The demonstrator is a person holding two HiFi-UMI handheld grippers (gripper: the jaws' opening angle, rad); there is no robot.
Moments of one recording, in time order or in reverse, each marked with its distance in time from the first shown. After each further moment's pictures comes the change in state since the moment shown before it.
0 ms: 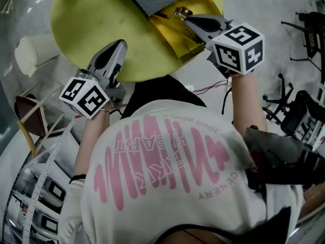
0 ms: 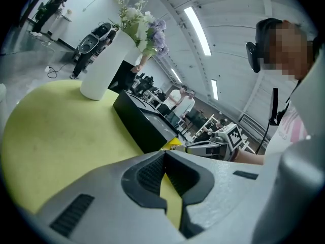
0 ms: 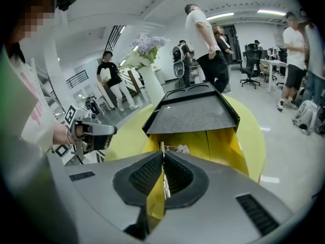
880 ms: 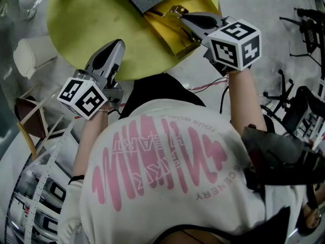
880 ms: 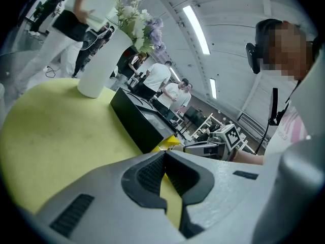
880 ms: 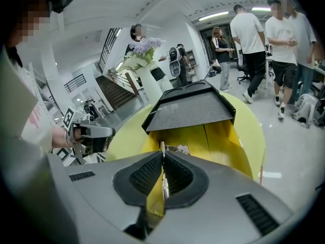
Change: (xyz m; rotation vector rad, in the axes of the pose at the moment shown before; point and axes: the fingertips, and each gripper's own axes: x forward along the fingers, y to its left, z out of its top) left arm 0.004 -0.009 -0.008 0.009 0.019 -0.015; right arm -0.003 -0.003 -0.010 0.046 -0.011 -0.001
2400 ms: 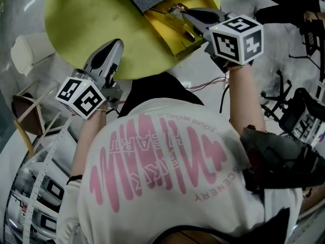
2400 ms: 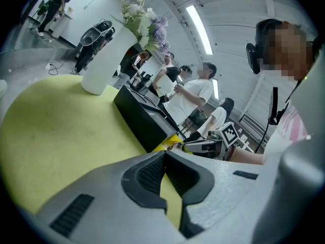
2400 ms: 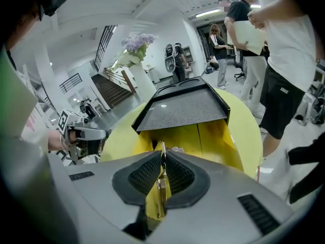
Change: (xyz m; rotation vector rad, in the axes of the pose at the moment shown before) left arm -0.001 0.015 -0.008 -0.028 0.005 0.018; right arm 0.014 -0.018 0.000 0.027 0.041 -0.022
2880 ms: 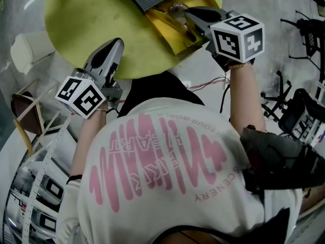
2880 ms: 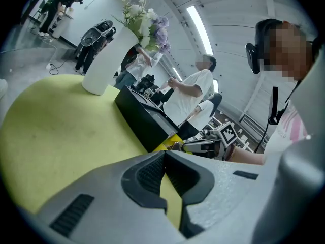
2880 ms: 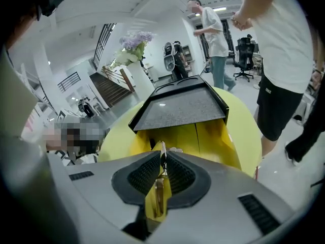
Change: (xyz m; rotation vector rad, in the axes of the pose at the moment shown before) left arm -0.001 -0.005 0.003 0.002 -0.005 -0.002; right arm -0.005 -0.005 0.002 -0.001 0.009 -0.013
